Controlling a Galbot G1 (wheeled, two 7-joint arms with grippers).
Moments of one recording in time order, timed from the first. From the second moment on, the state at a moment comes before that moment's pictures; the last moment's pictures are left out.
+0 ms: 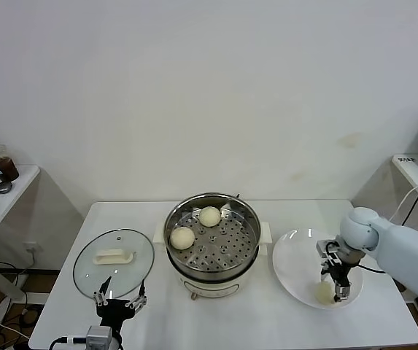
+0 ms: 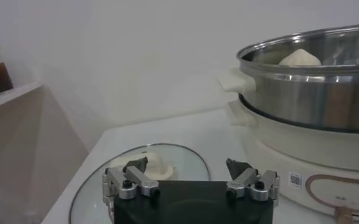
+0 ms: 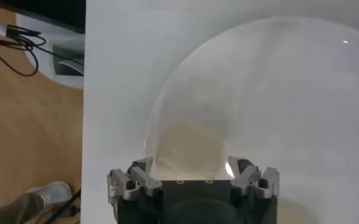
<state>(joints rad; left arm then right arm) 1.67 -1.58 -0.61 -2.12 0.18 0.25 0.07 -0.13 0.57 -0.76 1.41 -0.18 -0.32 -1.35</state>
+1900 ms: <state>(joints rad) 1.66 -1.60 -0.61 -2.18 0.18 0.25 0.04 0.65 1.05 -1.21 1.36 0.18 0.26 -1.25</state>
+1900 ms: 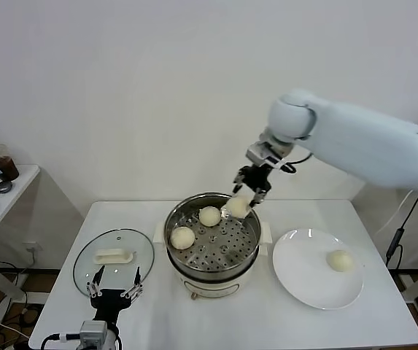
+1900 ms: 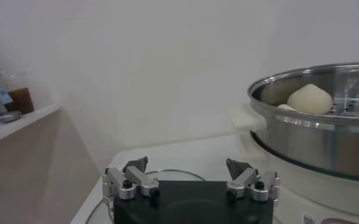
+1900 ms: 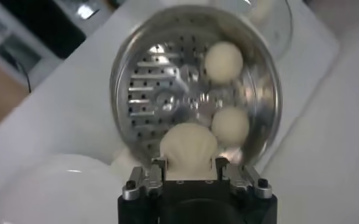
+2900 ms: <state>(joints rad) 1.67 -1.60 -0.60 -2.19 0.17 0.25 0.04 0.49 1.20 -1.27 1.50 -0.24 0.59 -1.17</state>
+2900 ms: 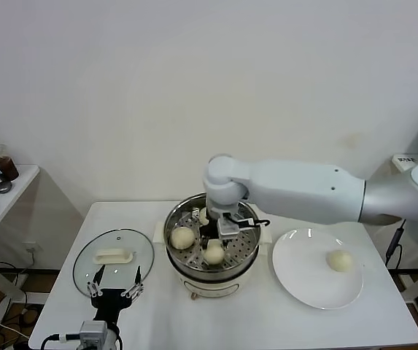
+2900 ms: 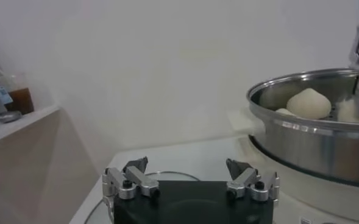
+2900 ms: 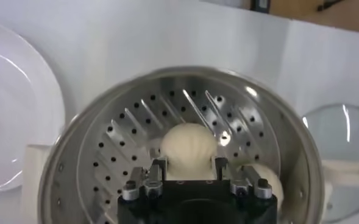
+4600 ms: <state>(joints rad) 1.70 -1.60 -0.62 -2.18 0.12 0.26 0.06 0.36 0.58 -0.90 1.46 0.00 -0.14 -1.29</state>
